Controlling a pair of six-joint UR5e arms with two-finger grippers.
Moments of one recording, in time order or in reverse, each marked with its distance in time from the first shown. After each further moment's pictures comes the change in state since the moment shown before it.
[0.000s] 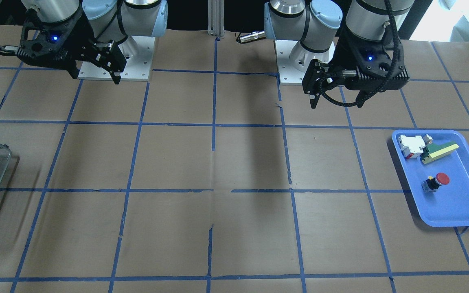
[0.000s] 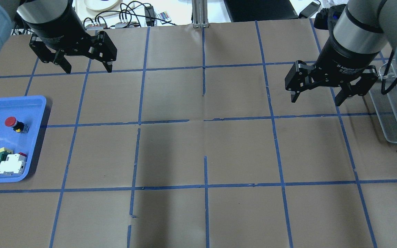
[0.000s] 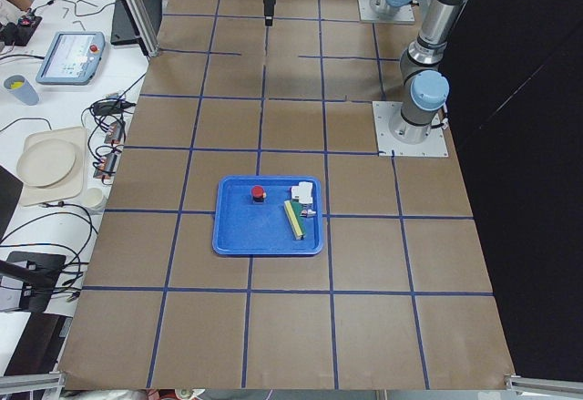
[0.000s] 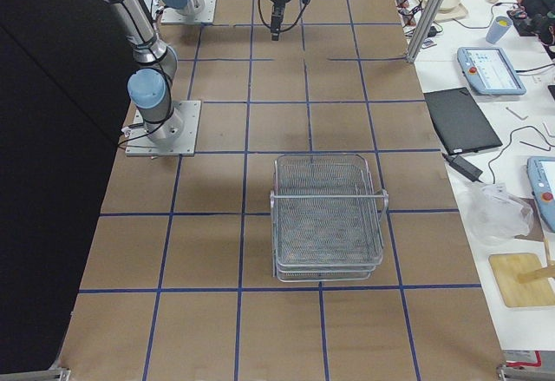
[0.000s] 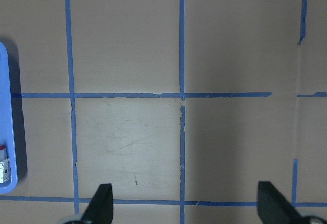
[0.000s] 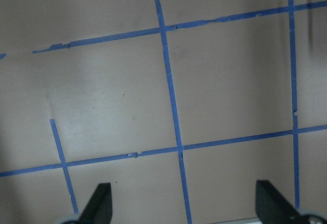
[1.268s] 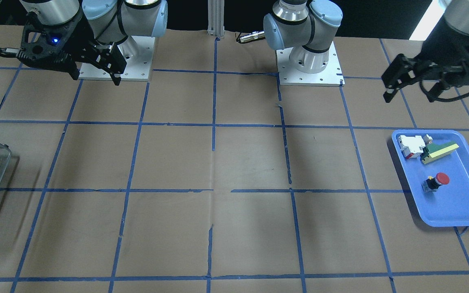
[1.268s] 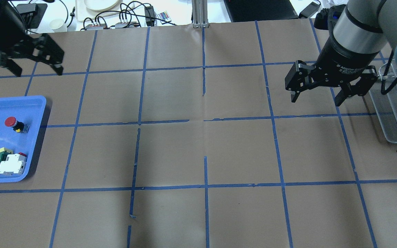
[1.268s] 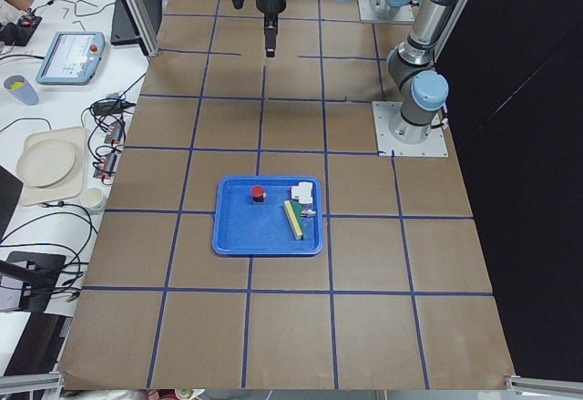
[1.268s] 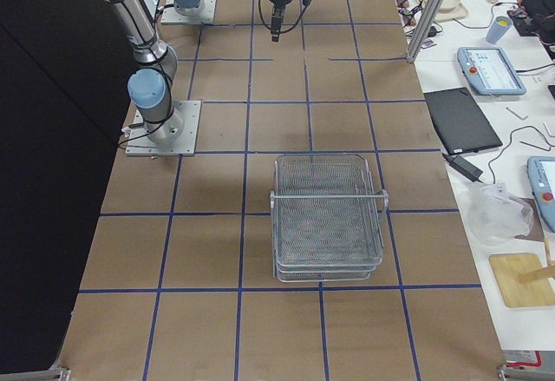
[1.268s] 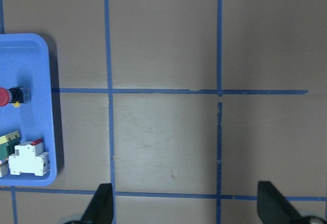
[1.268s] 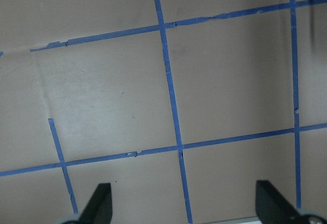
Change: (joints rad) left arm 0.393 0.048 -0.029 -0.044 -0.064 0.376; right arm -0.003 0.004 0.013 -0.003 0.002 0.002
